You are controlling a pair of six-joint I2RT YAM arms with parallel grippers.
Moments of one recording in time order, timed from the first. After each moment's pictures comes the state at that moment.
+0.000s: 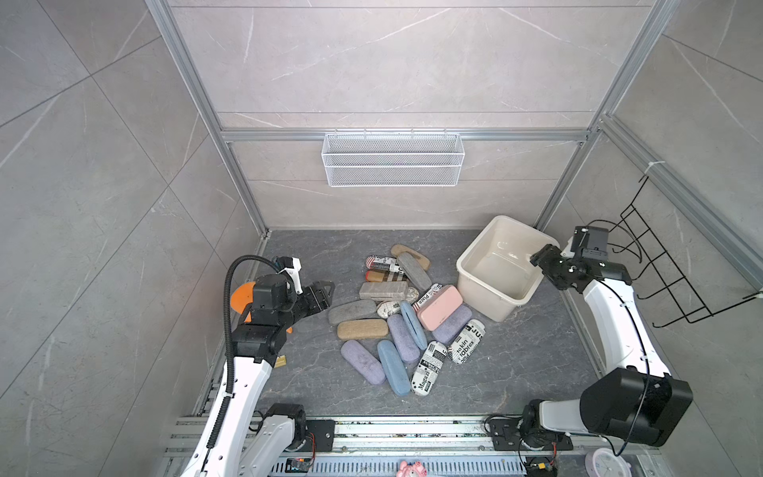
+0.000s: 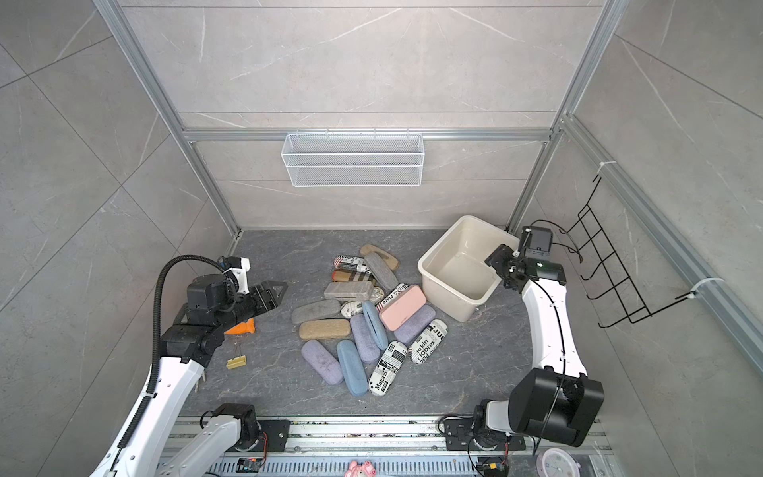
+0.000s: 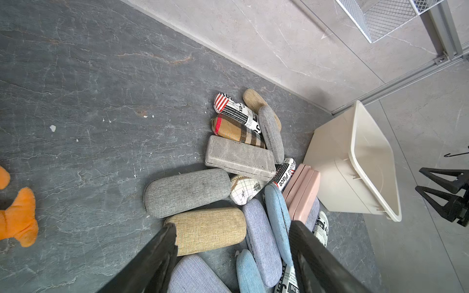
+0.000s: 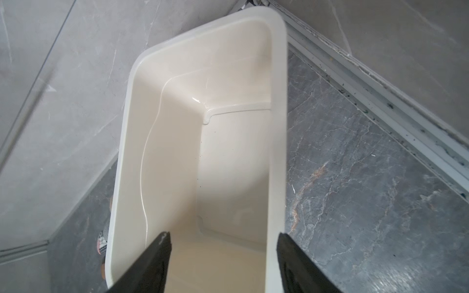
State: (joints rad) left arm -0.11 0.86 0.90 -0.60 0.32 -0.47; right arm -0.18 1.38 1.35 -0.77 -0.11 0.56
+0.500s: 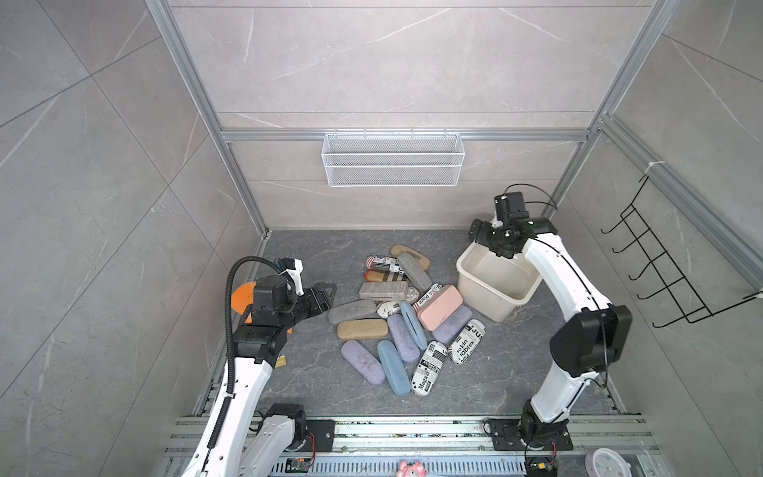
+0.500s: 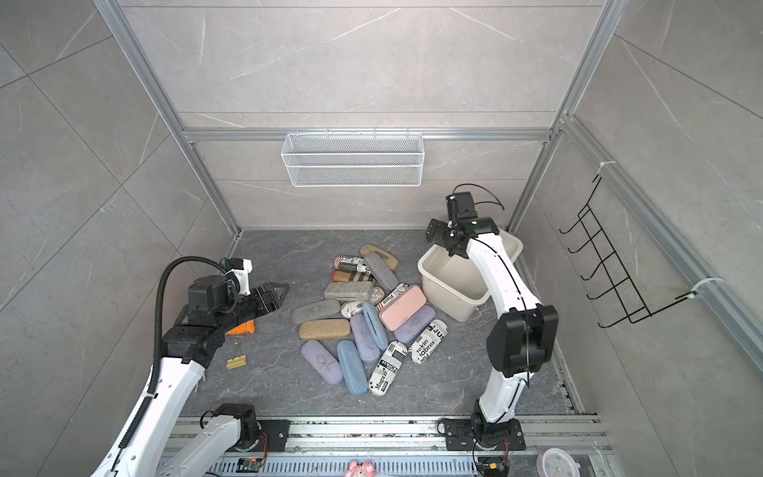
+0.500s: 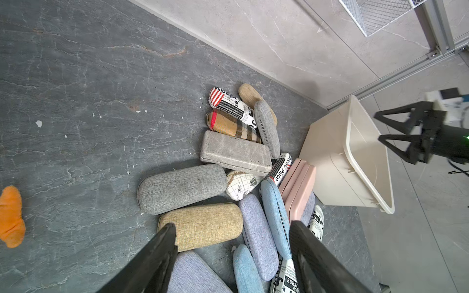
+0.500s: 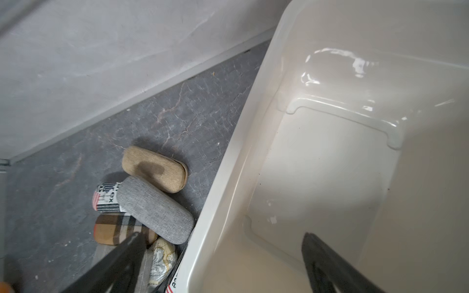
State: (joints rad) left arm -0.11 0.86 0.89 -0.59 0.35 -0.47; right arm 0.18 1.84 1.83 -0.90 0.05 0.49
